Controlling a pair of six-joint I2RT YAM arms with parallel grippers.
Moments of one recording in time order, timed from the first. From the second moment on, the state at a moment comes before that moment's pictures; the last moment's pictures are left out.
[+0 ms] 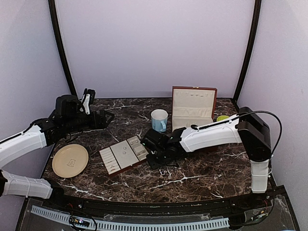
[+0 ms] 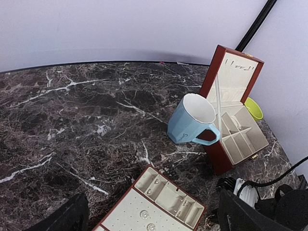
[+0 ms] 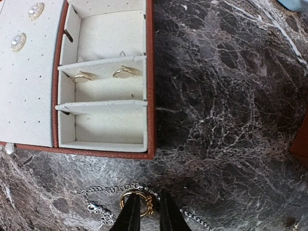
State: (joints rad) left arm -0.50 1.06 0.77 -0.14 0.08 -0.35; right arm 1.14 2.03 1.39 -0.51 0.18 0.58
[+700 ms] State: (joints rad) left arm -0.50 1.06 0.77 -0.13 0.08 -0.35; right arm 1.16 2.06 1.41 -0.54 0.22 0.56
